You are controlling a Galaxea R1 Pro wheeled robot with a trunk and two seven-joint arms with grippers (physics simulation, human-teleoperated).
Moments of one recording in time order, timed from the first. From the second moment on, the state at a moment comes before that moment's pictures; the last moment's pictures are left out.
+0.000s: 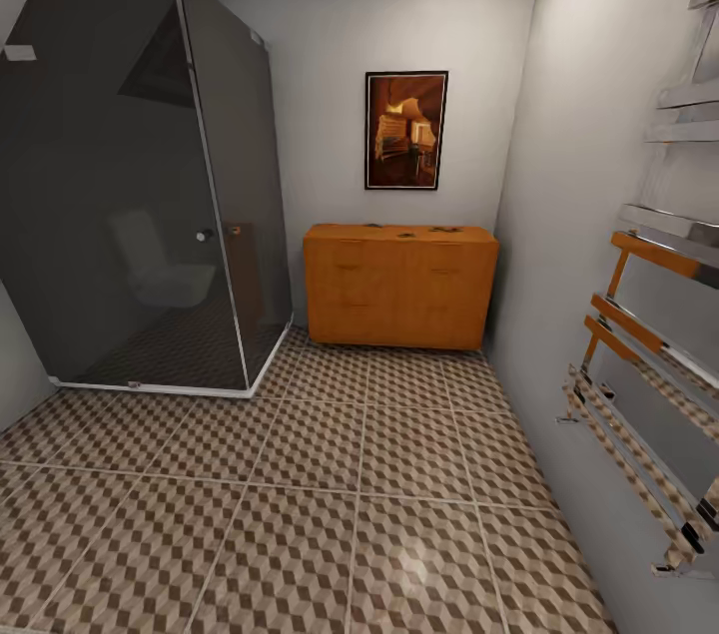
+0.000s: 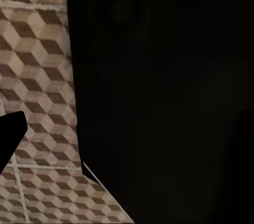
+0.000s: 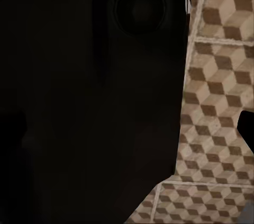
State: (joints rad) left arm 0.00 0.00 0.00 0.00 0.00 0.00 0.00; right arm 0.00 0.00 0.00 0.00 0.00 0.00 0.00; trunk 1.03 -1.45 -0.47
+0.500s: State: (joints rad) left arm 0.01 0.01 0.00 0.00 0.00 0.00 0.00; right arm -0.02 0.03 0.00 -0.05 0.00 -0.03 0.00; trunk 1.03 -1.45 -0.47
